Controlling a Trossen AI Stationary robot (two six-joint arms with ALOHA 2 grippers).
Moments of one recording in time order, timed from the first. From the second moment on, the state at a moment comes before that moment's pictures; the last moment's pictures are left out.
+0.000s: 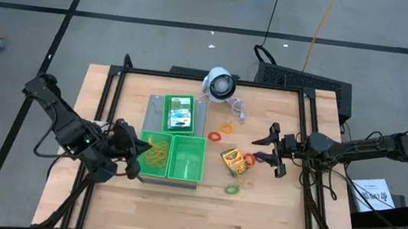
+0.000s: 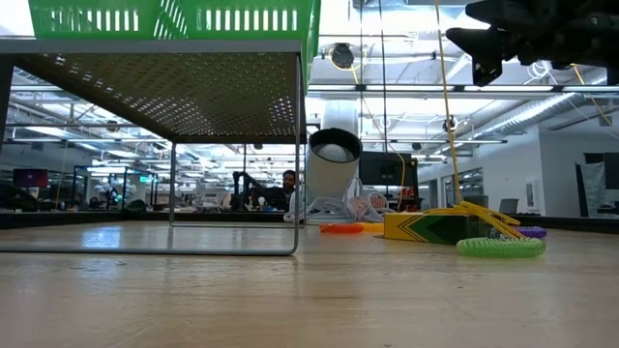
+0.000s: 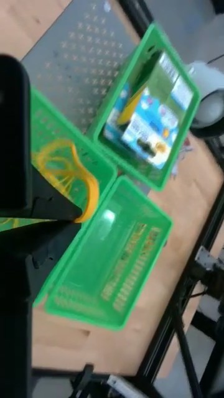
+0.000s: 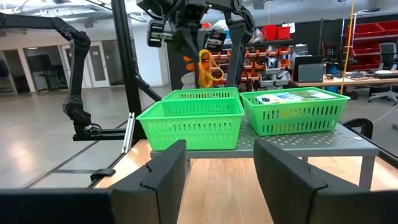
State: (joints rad) left arm -0.69 1.22 1.30 -1.06 -0.79 -1.06; right arm 0.10 0.62 0.19 0.57 -0.02 0.09
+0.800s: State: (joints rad) left arm -0.62 1.26 1.30 -1.02 -0.75 -1.00; right arm 0.10 0.62 0.19 0.57 -0.03 0.12
